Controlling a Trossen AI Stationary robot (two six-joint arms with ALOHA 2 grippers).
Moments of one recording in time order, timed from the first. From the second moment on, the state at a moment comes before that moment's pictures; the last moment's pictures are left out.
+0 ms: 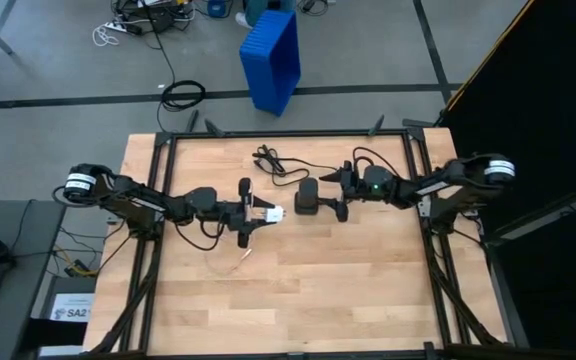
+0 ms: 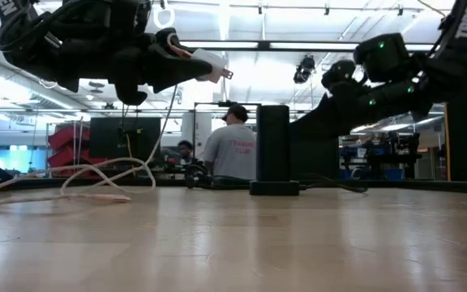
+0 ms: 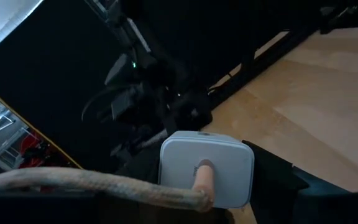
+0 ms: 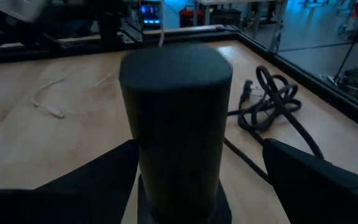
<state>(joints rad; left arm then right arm) 0.01 1.40 0.39 1.04 0.04 0.67 -0.30 1.53 0.33 0.96 -0.09 0.00</state>
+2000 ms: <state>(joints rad) -0.08 1.40 0.39 1.09 -0.02 0.85 -0.19 1.76 0.51 1.29 -0.59 0.45</state>
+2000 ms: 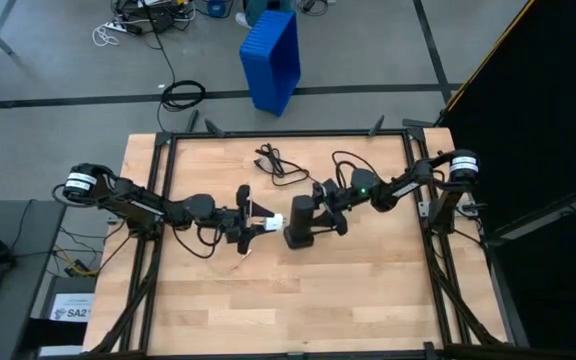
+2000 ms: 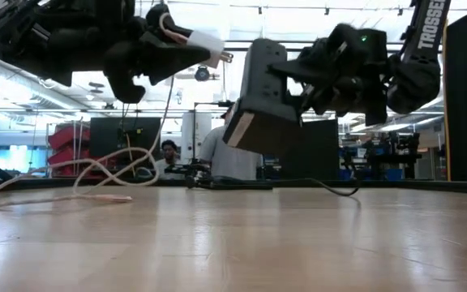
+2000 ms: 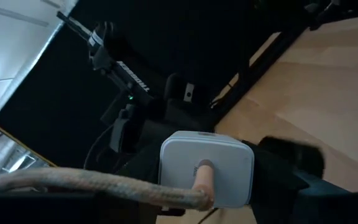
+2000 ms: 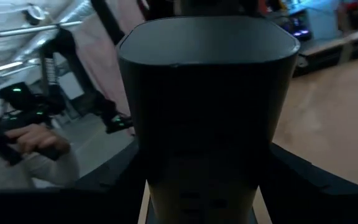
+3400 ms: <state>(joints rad) -0.10 1.40 0.42 1.11 0.03 0.86 -0.07 1.76 0.51 1.32 -0.47 0.44</state>
